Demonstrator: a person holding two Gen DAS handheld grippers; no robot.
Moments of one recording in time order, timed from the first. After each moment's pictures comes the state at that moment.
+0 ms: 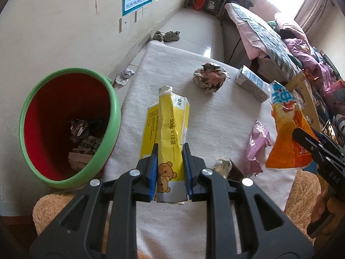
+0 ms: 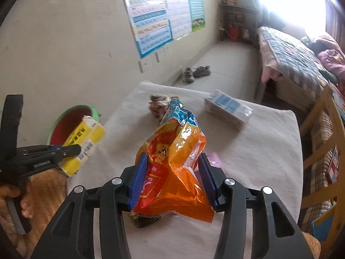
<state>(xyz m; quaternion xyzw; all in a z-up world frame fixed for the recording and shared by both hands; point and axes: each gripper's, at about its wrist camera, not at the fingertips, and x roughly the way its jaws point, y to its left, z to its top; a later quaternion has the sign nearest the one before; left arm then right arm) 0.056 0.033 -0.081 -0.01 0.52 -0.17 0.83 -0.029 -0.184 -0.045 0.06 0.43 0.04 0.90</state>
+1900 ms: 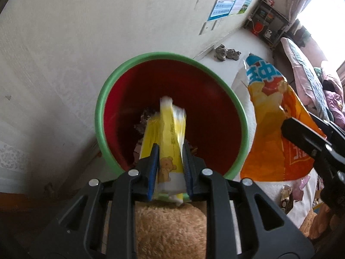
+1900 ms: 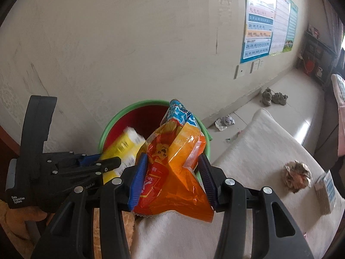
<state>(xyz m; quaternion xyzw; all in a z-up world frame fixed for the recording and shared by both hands) 0.088 0.211 -0.107 -0.11 0.53 -0.01 0.84 0.079 0.062 -0.048 -0.06 0.44 0.24 0.86</state>
